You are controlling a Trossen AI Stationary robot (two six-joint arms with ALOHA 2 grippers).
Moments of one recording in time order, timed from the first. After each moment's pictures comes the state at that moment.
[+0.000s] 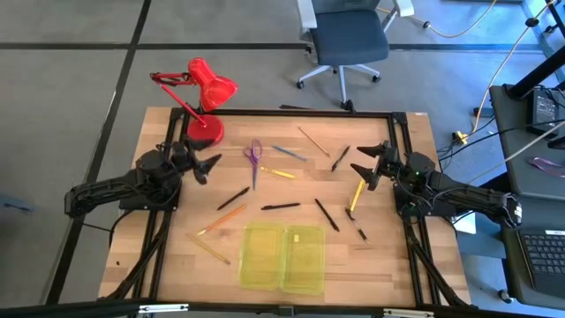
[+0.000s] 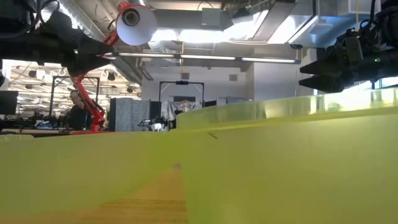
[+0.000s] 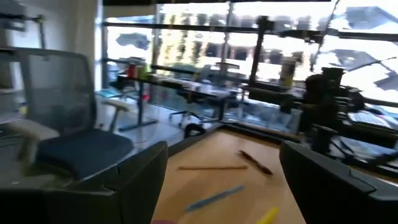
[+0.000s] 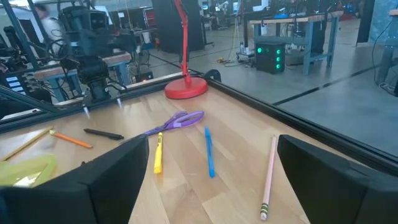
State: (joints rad) left arm 0.31 0.00 0.01 0.12 -0.22 -0.13; right arm -0.35 0.14 0.01 0.09 0.05 0.15
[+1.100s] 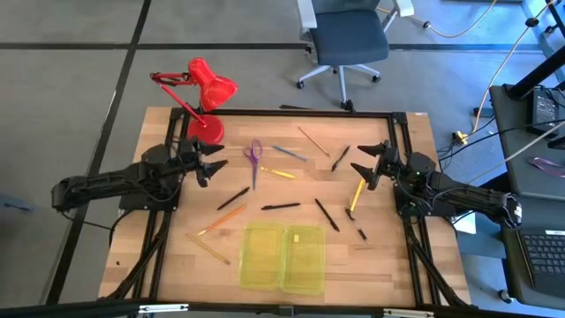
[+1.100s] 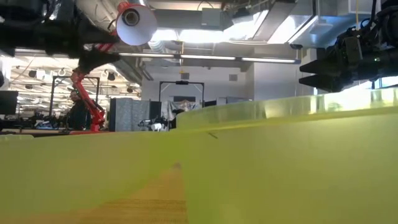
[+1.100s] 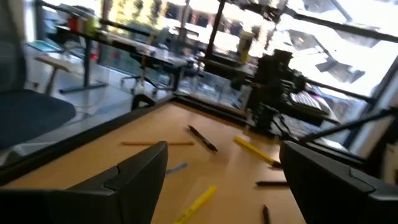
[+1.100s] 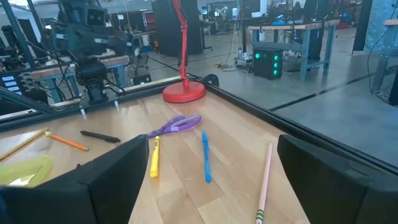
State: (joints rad) left arm 0.30 0.32 0.15 0.16 0.00 -0.27; right arm -0.35 0.14 0.01 0.10 0.06 0.12
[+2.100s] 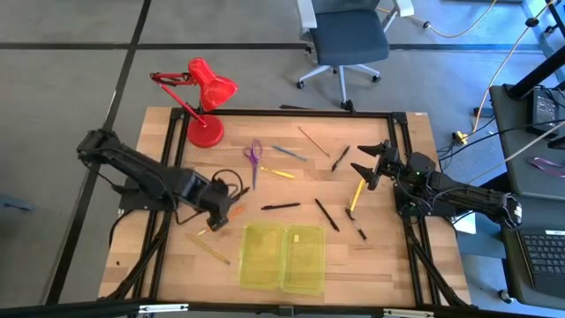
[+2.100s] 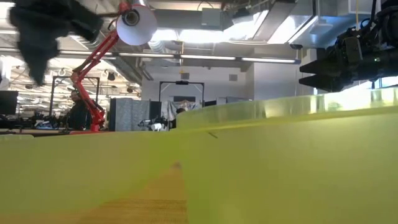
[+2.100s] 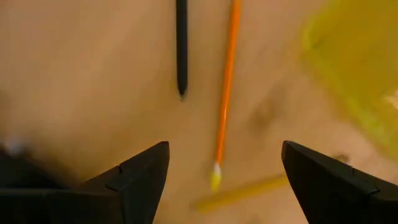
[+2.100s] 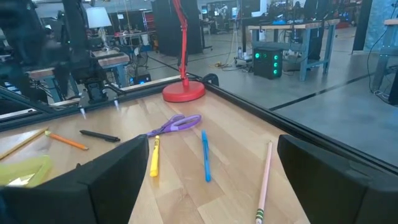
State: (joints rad) left arm -0.37 1.30 0.96 -1.11 -0.03 -1.12; right arm -0.35 0.14 0.01 0.10 0.06 0.12
